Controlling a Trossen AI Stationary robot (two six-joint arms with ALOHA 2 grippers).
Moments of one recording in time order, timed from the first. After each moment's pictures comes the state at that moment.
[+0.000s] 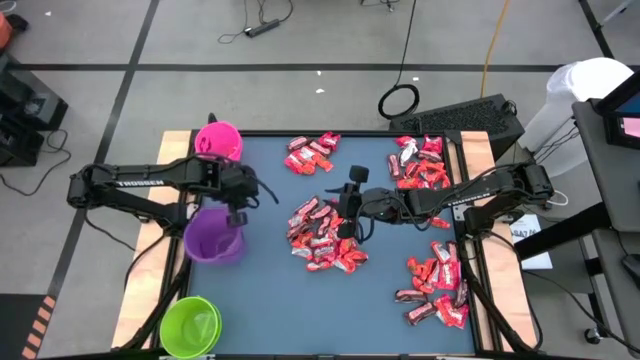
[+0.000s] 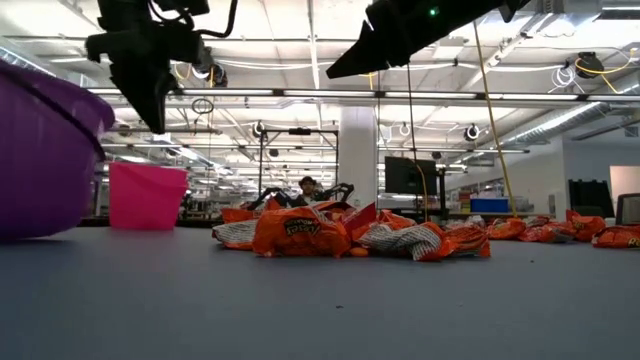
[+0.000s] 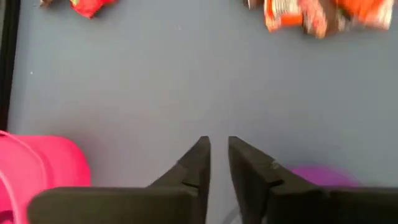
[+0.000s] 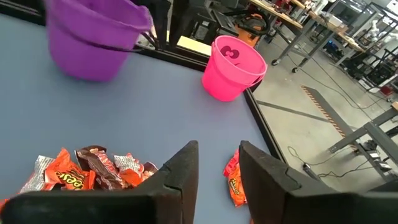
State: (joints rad) left arm 0.14 1.14 0.97 -1.06 -0.13 -0.05; right arm 0.10 1.50 0.97 0.15 0.47 -0.25
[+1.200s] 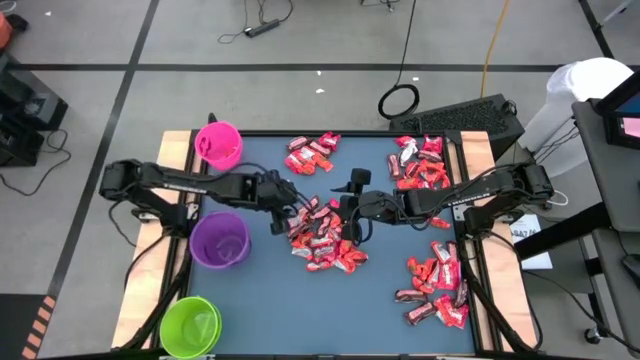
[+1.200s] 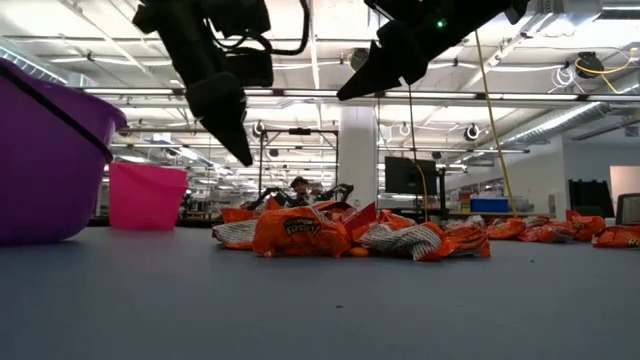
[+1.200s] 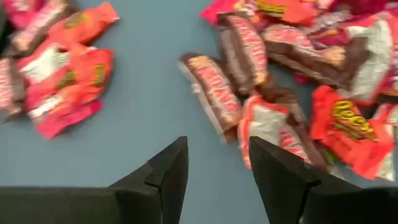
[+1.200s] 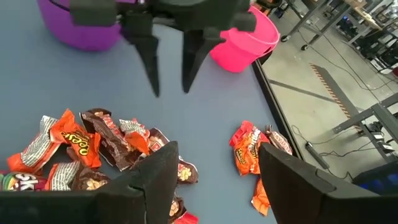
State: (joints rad) left arm 0.07 1.46 0.98 -0.57 -0.21 -0.07; right arm 0.10 1.50 0.97 0.02 0.47 -0.22
